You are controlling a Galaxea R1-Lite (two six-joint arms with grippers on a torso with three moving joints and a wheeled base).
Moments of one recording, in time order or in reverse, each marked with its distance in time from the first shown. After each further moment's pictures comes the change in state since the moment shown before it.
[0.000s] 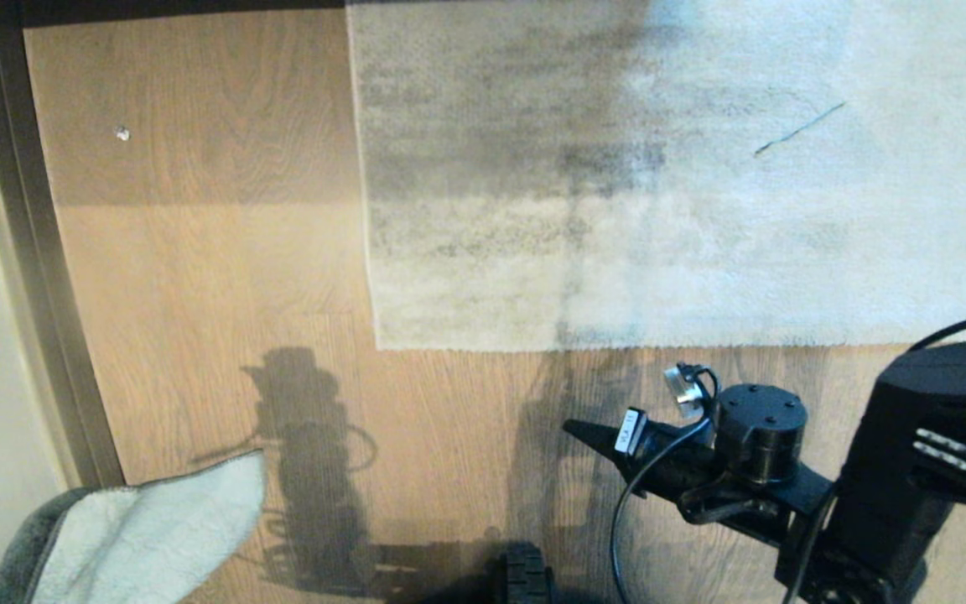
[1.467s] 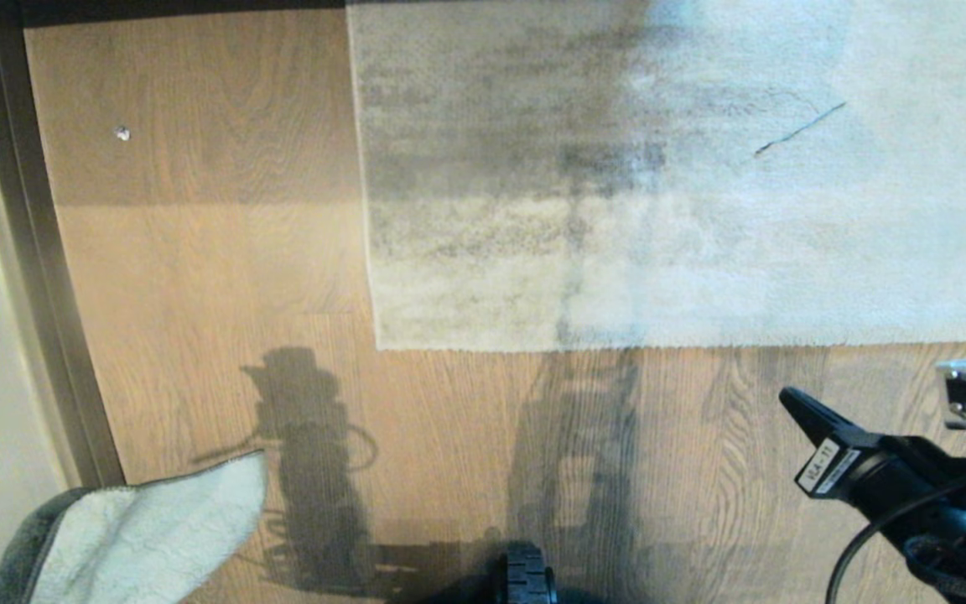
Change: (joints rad) left arm 0.000 0.000 0.000 0.000 0.001 0.000; right arm -0.022 -0.579 0.422 0.001 -0.729 -0.783
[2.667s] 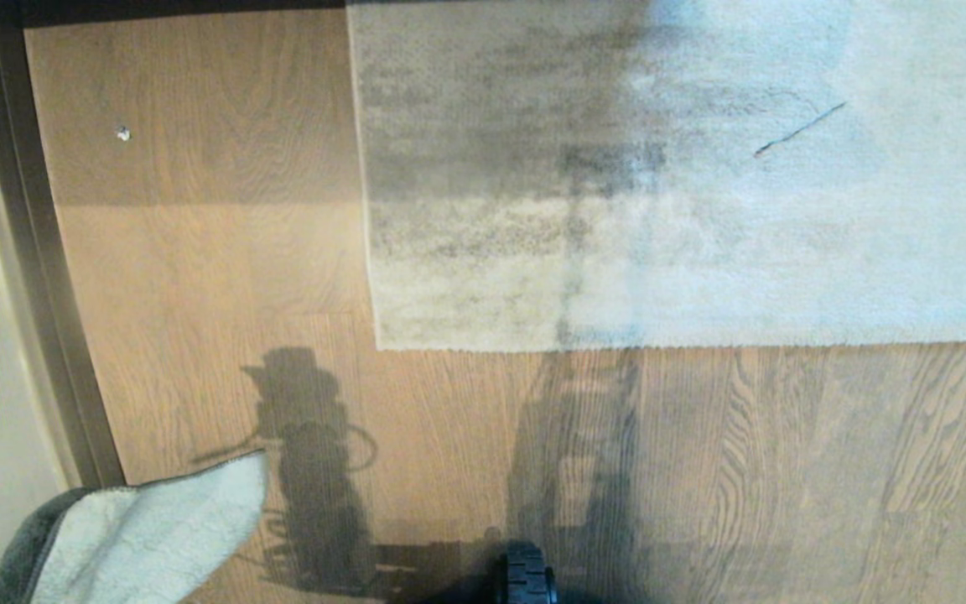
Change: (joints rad) left arm 0.000 0.000 0.000 0.000 -0.001 0.000; right arm -0.367 -0.479 0.000 0.263 -0.019 -0.090
